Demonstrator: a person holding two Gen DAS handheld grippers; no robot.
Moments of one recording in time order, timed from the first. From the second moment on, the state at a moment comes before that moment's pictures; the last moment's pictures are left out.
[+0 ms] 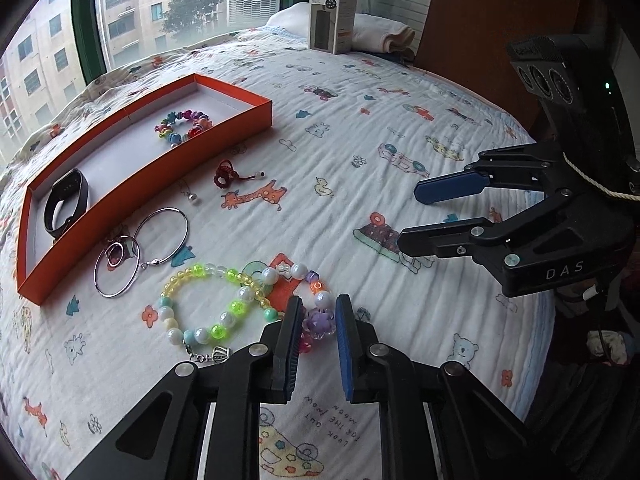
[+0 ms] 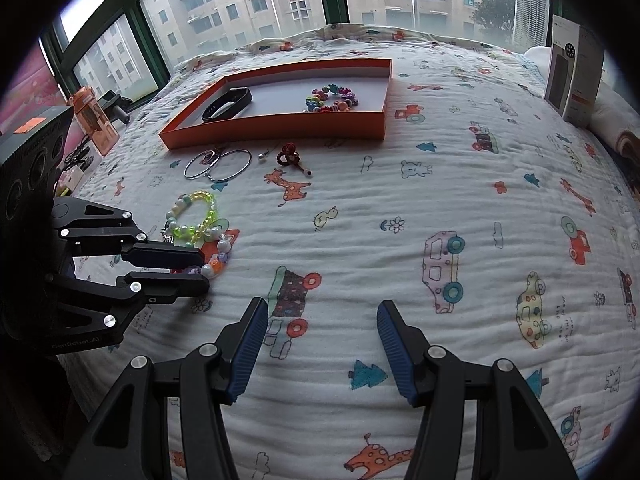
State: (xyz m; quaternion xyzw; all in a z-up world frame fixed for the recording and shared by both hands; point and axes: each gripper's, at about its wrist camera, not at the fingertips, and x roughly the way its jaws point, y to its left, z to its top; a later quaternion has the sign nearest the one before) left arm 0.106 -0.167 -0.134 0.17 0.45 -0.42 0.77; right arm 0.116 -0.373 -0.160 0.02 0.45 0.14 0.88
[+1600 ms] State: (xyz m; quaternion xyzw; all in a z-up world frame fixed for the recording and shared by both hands) left arm 0.128 -0.070 -0.013 -0.01 0.36 -0.31 0.88; right arm 0.186 -0.320 -0.110 0.00 0.39 0.16 0.91
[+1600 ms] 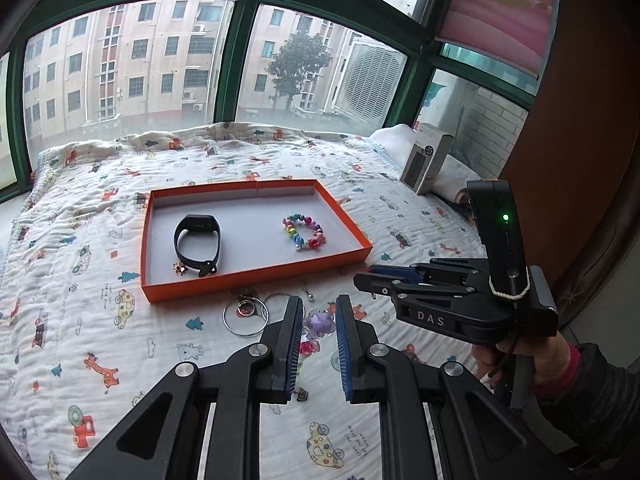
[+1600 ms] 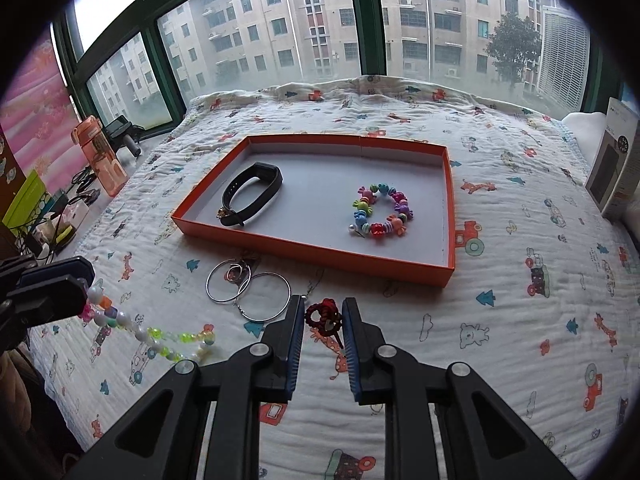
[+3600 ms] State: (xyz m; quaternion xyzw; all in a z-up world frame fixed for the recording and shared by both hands) left arm 0.193 -0.043 0.032 -0.06 0.34 -0.19 0.92; right arm 0.193 -0.335 -0.055 0.01 0.32 0.10 0.94
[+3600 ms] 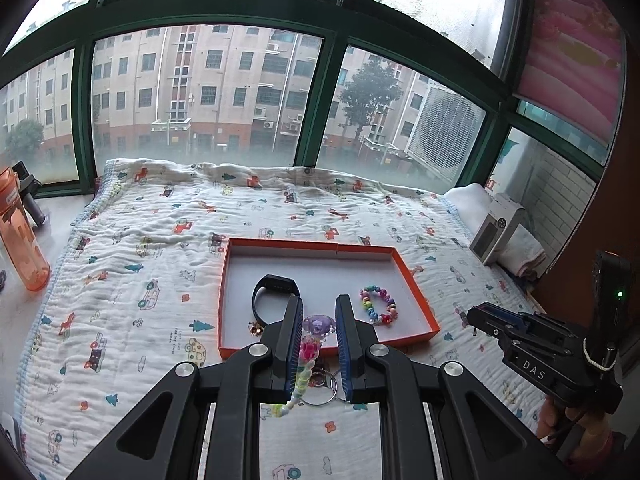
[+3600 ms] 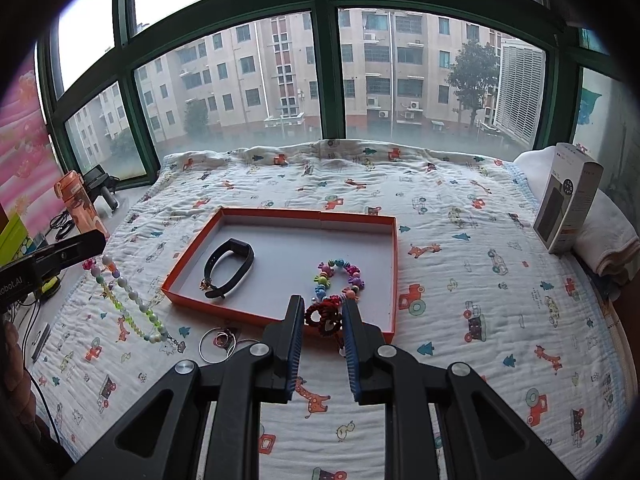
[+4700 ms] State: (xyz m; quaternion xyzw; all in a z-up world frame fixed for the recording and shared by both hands) left arm 0.320 -0.121 -0.080 -0.04 0.44 -0.22 0.87; right arm 0.275 -0.338 -0.134 0.02 0.41 0.11 0.90
